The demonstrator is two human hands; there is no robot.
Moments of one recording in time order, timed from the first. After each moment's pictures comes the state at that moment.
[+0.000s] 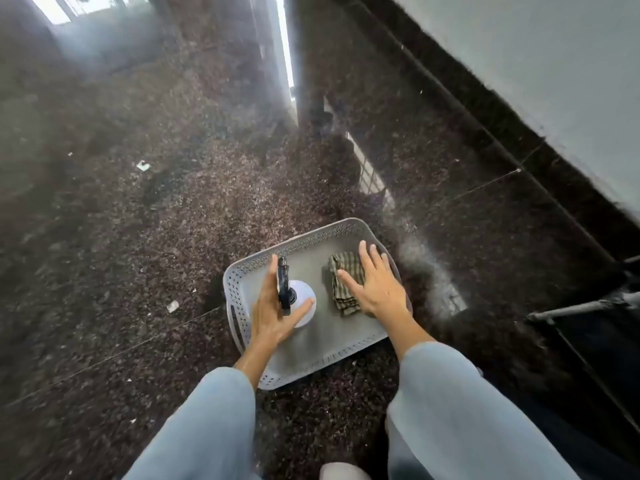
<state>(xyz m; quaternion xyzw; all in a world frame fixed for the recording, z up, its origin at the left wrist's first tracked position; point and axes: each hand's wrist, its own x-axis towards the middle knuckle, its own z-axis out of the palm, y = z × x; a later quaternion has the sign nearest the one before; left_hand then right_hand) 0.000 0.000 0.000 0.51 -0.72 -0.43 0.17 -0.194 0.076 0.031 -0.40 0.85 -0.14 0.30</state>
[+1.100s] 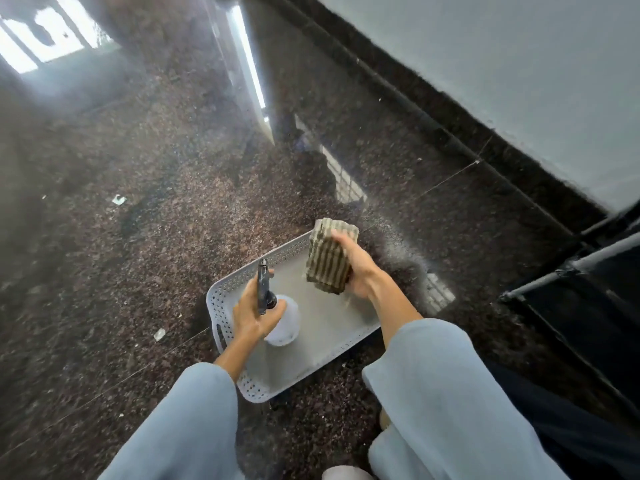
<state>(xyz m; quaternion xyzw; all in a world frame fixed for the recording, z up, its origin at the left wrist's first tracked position) -0.014 -0.023 0.006 0.54 -0.71 -0.43 0.14 -0.212 0.049 0.057 0.02 0.61 -0.55 0.57</state>
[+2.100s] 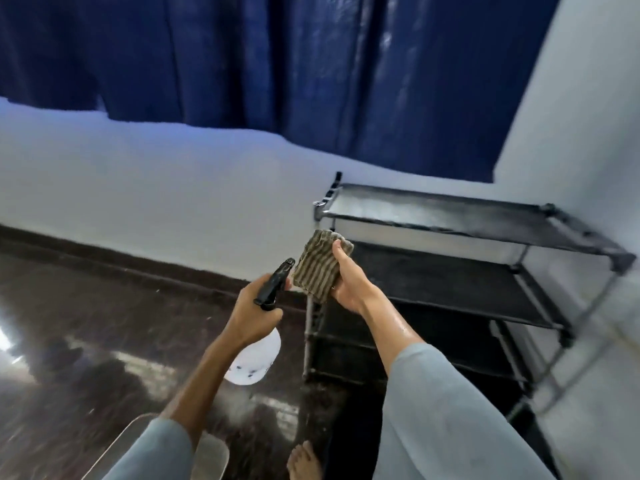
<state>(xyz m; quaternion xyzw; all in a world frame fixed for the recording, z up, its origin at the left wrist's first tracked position) -0.209 0.152 0.322 -0.06 -0.82 -0.55 0.13 -0.287 0.325 0.358 -0.01 0.55 -0.82 0.18</state>
